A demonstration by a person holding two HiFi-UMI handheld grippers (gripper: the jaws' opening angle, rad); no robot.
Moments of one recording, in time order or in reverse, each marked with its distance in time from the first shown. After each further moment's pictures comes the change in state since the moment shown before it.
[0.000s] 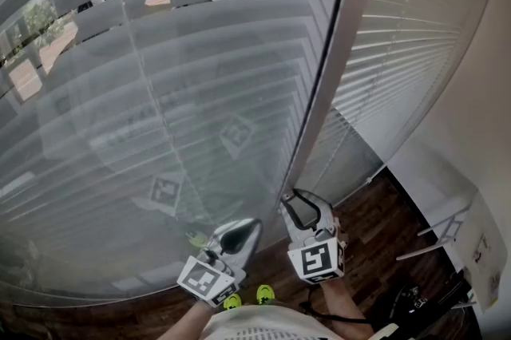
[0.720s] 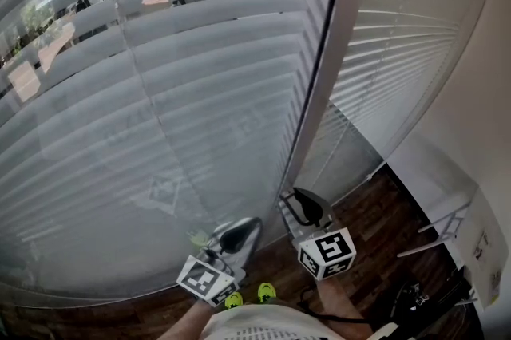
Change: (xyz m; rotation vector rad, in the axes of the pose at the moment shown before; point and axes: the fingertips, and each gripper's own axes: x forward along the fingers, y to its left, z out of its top) left arm -0.001 -0.002 -0.001 -0.001 0.003 -0.002; right arm -0.001 -0.006 -0.003 0.523 -0.117 0.055
